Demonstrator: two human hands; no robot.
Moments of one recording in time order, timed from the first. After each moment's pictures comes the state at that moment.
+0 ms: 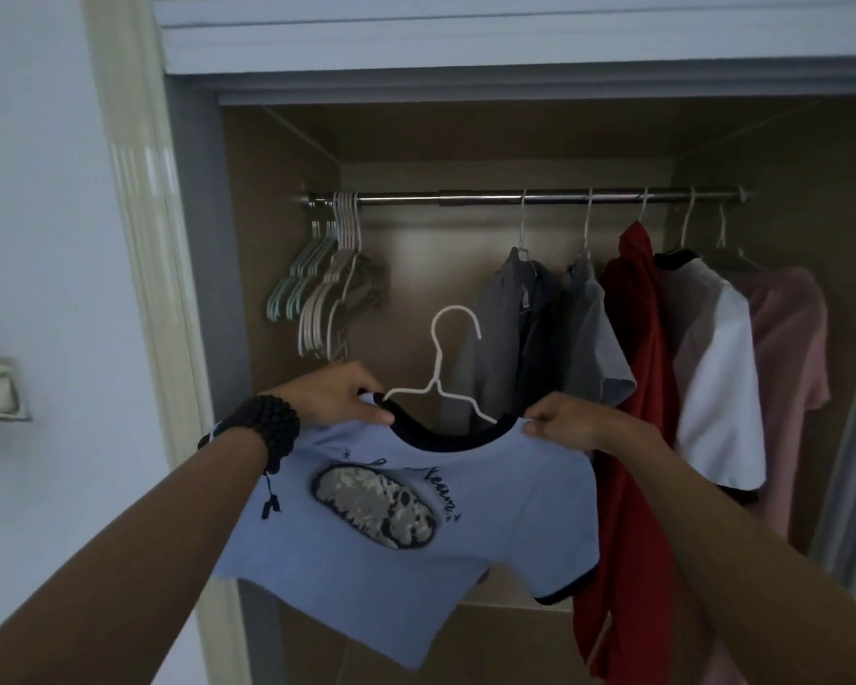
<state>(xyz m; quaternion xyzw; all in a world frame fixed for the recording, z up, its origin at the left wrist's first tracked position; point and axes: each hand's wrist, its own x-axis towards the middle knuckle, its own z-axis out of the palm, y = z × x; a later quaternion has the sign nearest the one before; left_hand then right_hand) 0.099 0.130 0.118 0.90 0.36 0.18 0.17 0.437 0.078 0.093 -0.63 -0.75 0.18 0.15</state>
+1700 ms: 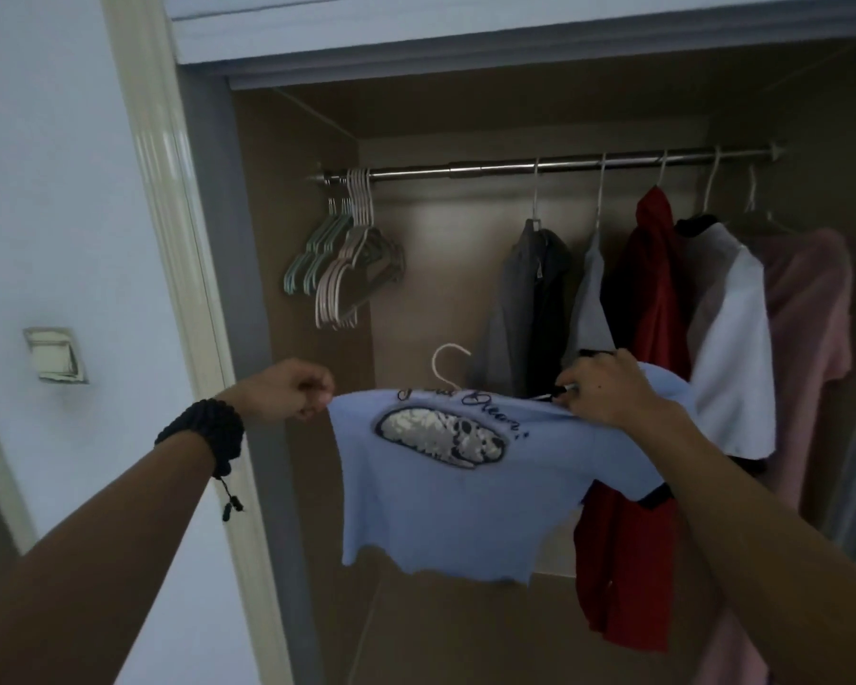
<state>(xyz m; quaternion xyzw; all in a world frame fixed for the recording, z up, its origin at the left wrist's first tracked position) 0.053 0.078 0.094 0.81 0.49 0.23 0.22 0.465 0.056 0.087 -0.64 -0.74 -0.18 0.13</state>
